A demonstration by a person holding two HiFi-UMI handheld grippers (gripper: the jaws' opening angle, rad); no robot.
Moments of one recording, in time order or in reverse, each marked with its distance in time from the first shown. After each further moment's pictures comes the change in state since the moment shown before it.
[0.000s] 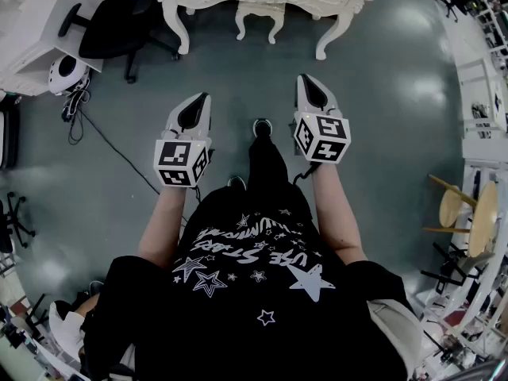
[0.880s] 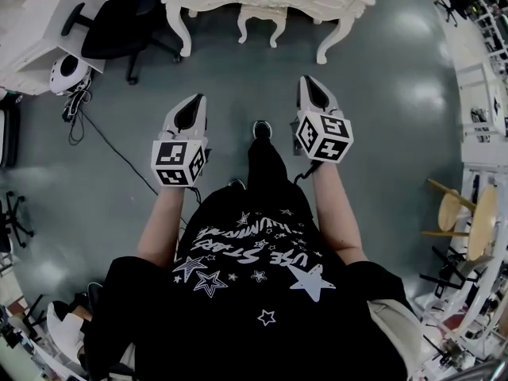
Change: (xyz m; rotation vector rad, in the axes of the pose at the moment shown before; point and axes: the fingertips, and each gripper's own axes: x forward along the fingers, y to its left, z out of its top) left arm -0.007 0.023 -0.002 -0.022 -0.009 0.037; right arm 0.007 0.000 0.000 0.070 -0.011 -0.019
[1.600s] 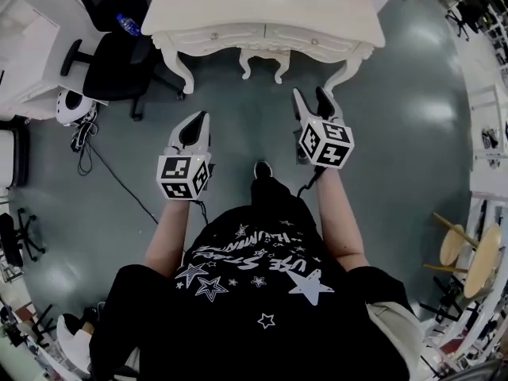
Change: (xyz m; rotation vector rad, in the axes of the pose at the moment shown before) left arm 0.189 0.051 0.055 -0.009 0.039 0.036; right arm 0.194 -0.098 0.060 0.060 0.036 0.019
